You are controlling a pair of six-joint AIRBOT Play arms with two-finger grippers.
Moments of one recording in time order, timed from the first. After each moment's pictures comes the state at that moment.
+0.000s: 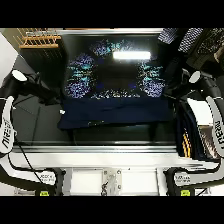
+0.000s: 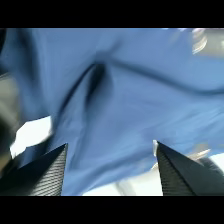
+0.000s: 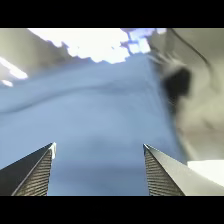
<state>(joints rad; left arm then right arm) 0.22 -1.64 1.44 1.07 -1.37 -1.40 -0.13 -1.58 1.36 -1.26 1.09 1.62</state>
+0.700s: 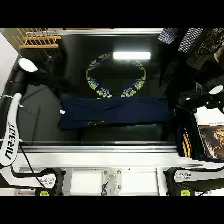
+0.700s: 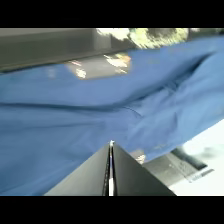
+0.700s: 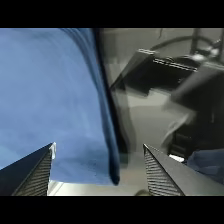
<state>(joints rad) -0.01 -1.53 1.44 0.99 -1.29 -1.39 -0.44 -1.57 1.15 -1.07 1.18 1.18</state>
